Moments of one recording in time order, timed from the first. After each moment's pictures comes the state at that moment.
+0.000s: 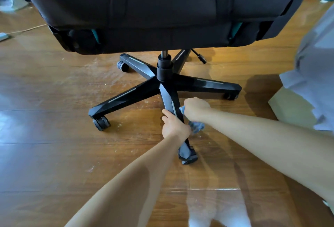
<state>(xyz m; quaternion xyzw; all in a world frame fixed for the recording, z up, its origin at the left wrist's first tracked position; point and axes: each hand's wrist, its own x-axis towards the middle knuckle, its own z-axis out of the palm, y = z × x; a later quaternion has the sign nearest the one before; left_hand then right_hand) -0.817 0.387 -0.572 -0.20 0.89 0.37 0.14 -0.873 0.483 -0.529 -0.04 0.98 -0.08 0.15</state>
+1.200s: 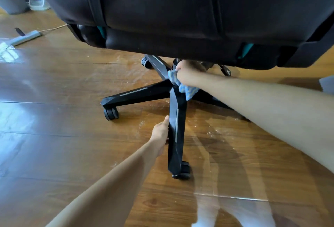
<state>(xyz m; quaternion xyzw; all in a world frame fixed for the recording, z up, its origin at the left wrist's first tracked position) -0.811 0.257 -0.597 -0.30 0.66 0.66 0.19 -0.955 0.379 -0.457 -0.10 0.97 -0.22 0.10</state>
